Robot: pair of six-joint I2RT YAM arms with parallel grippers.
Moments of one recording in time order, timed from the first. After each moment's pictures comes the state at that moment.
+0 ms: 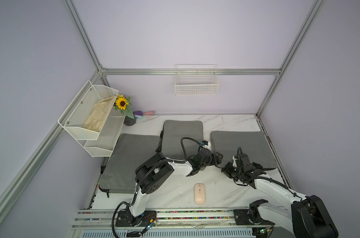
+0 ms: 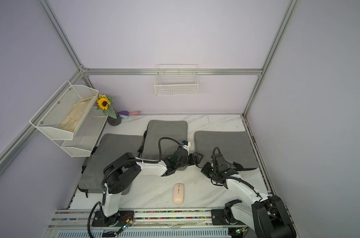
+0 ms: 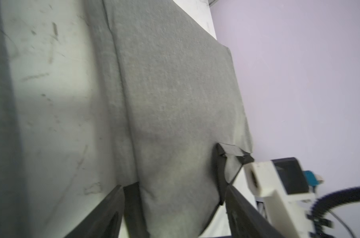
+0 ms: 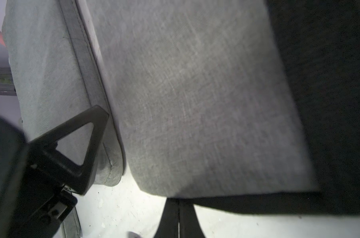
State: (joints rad) left arm -0.94 2.02 1.14 0.41 -0.02 -0.98; right arm 0.29 1.09 0.41 -0.22 -0.21 0.93
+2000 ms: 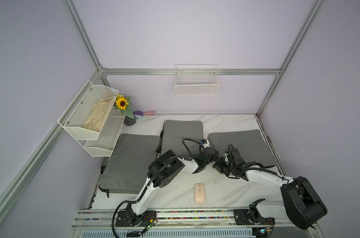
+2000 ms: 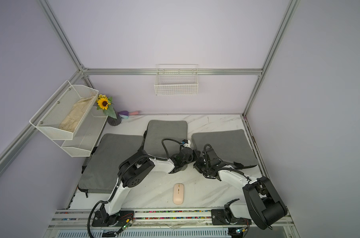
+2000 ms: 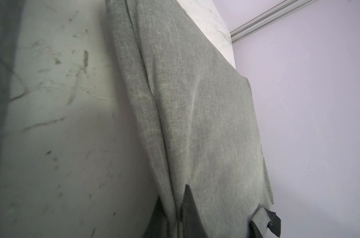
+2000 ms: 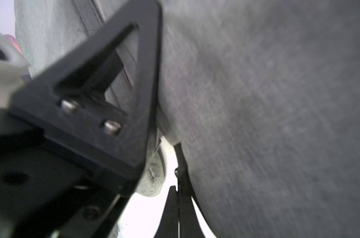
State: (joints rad) left arm -0.94 2.23 1.29 0.50 -0.14 -1.11; right arm 0.40 1.31 0.55 -0.13 -0.23 1.16
